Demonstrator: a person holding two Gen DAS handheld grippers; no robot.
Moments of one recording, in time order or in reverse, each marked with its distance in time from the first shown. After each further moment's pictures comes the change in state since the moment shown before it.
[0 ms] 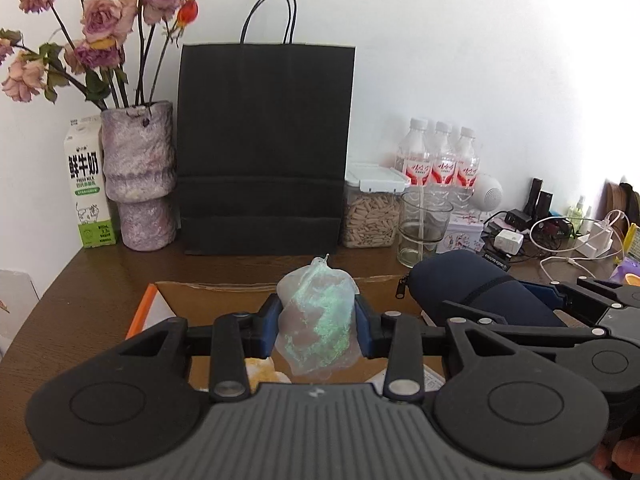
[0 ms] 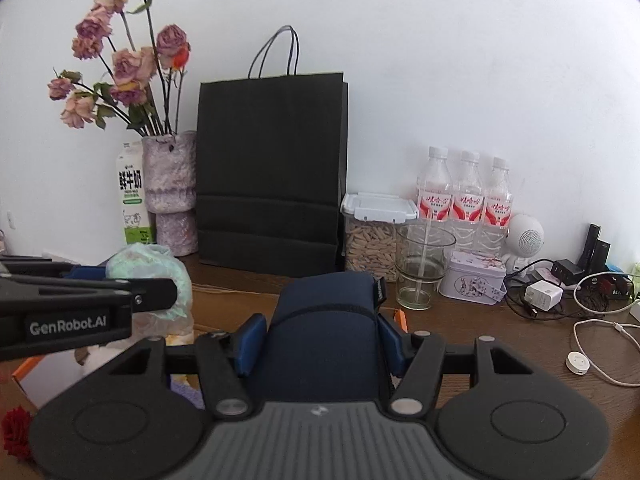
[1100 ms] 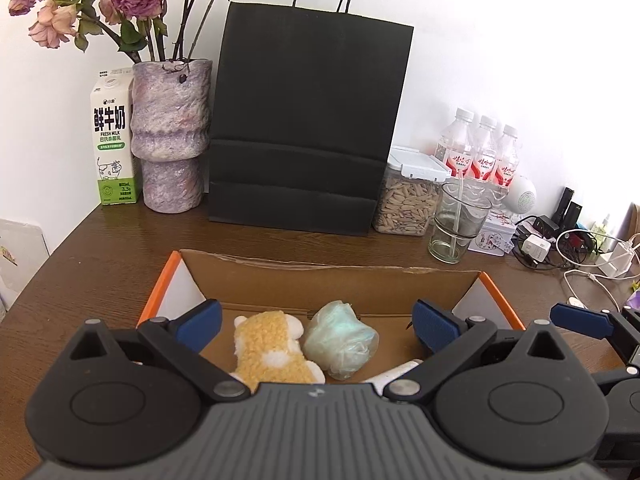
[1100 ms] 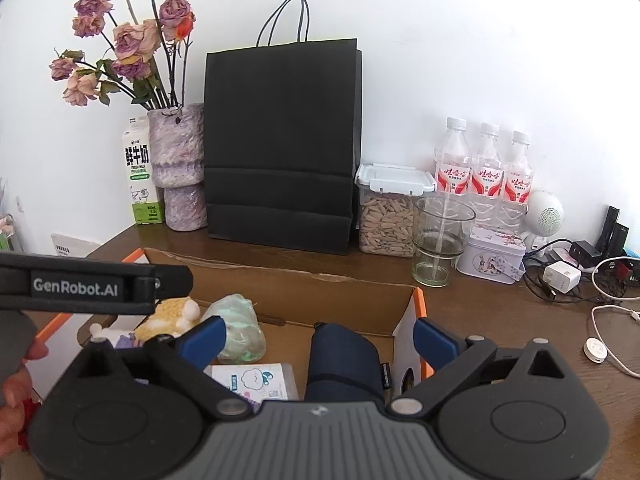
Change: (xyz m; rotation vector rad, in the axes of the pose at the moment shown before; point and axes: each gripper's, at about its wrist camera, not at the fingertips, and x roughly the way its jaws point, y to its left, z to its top) left arm 0.009 0.029 0.000 -0.103 0.059 0.047; right arm 0.003 0.001 -0.007 -0.008 0.058 0.044
